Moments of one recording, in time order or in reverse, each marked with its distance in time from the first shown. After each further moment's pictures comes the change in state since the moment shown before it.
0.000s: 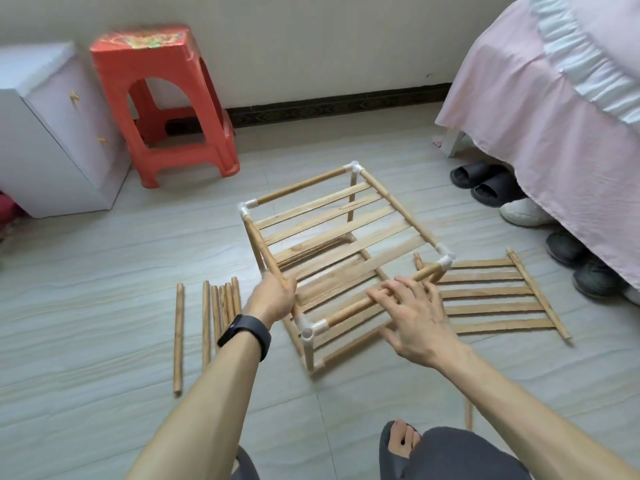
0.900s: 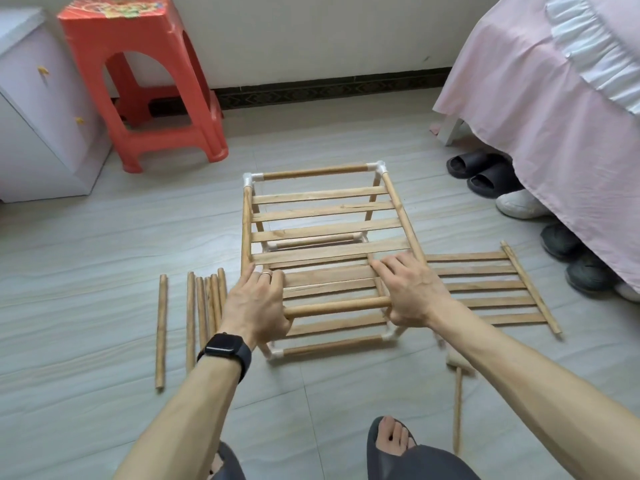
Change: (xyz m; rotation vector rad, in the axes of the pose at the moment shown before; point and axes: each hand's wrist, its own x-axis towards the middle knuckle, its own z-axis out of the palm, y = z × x) left_hand -0.005 -0.023 0.013 0.864 0.222 0.615; right_hand 0.053 0.036 -0.006 -0.114 0.005 -0.127
